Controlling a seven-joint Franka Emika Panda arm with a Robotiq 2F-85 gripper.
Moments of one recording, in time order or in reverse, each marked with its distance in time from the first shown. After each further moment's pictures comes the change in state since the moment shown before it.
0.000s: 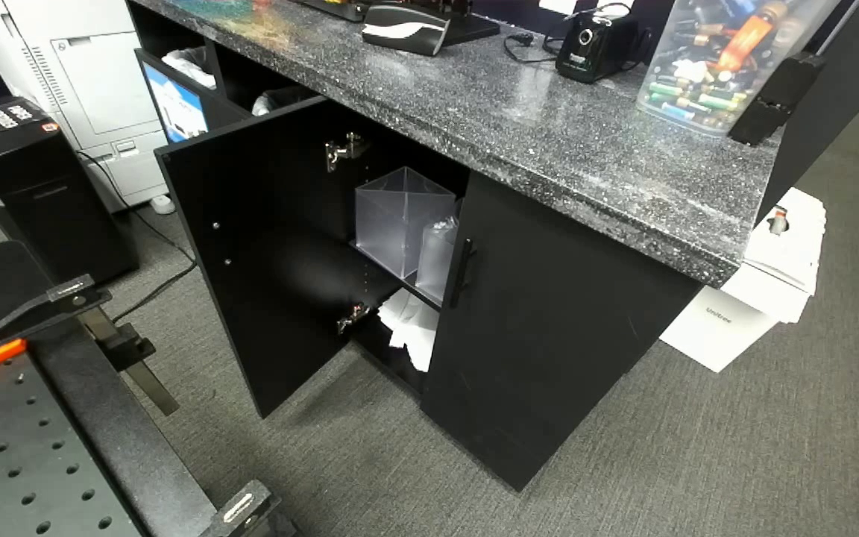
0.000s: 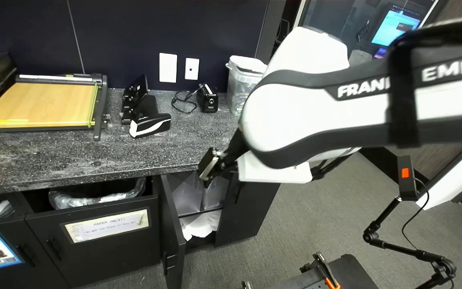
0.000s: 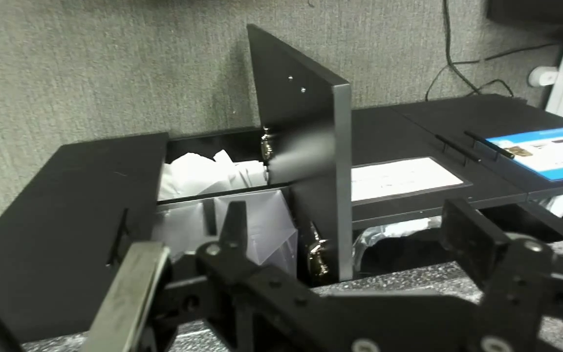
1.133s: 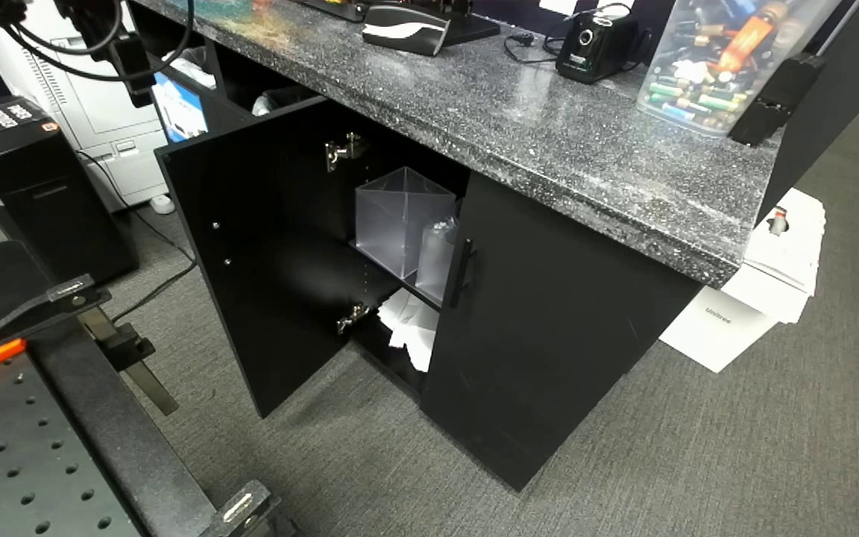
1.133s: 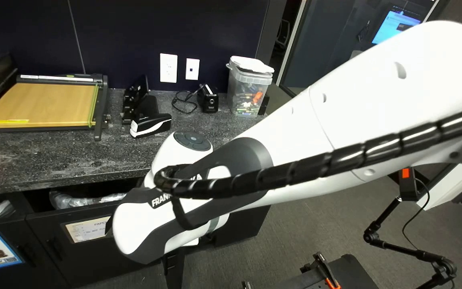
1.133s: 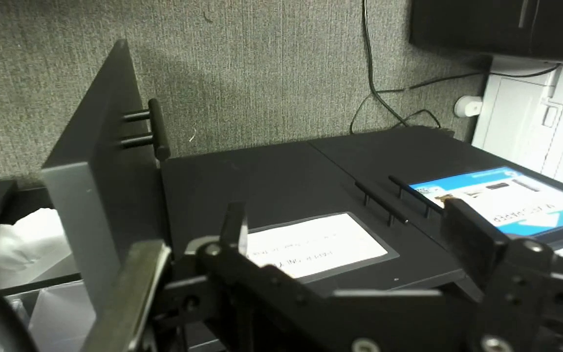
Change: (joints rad) arm 0.174 0.656 0.103 0.291 0.024 0.400 0.103
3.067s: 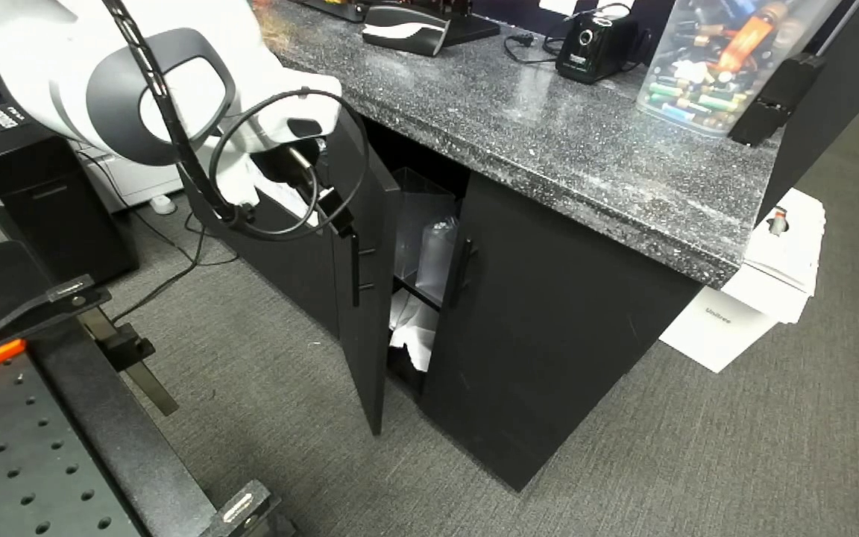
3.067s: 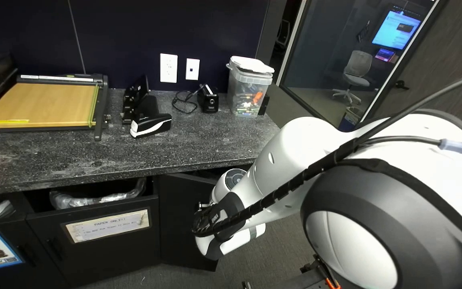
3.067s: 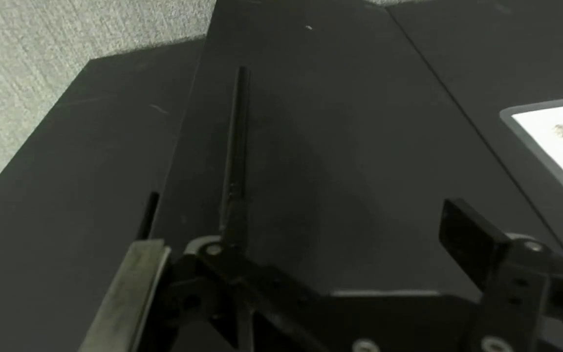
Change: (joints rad) arm 0.228 0.343 -0.566 0.046 -0.037 0.420 0.004
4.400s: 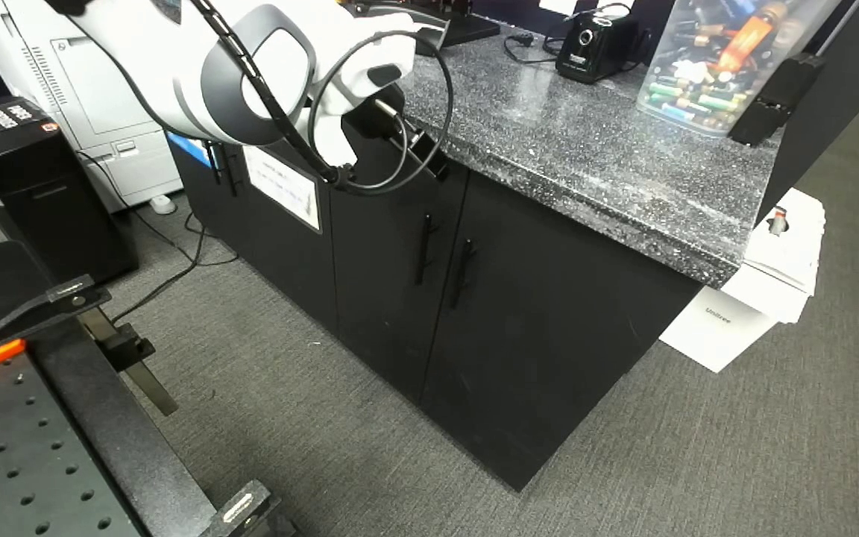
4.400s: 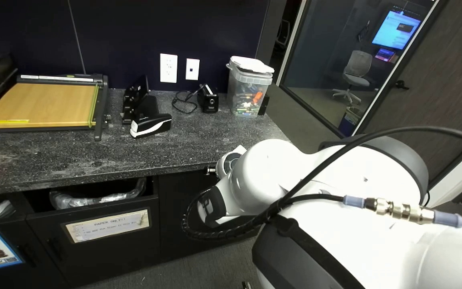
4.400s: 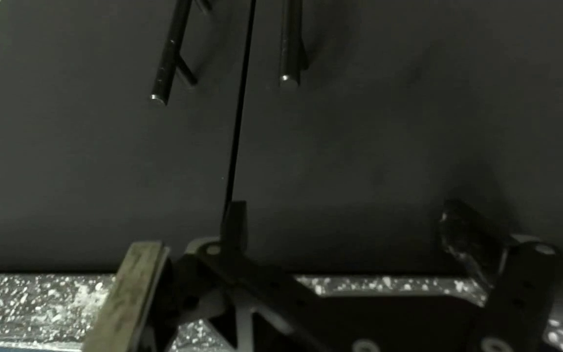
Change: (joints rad) arm 0.161 0.208 -0.310 0.270 0.180 0.067 0.016
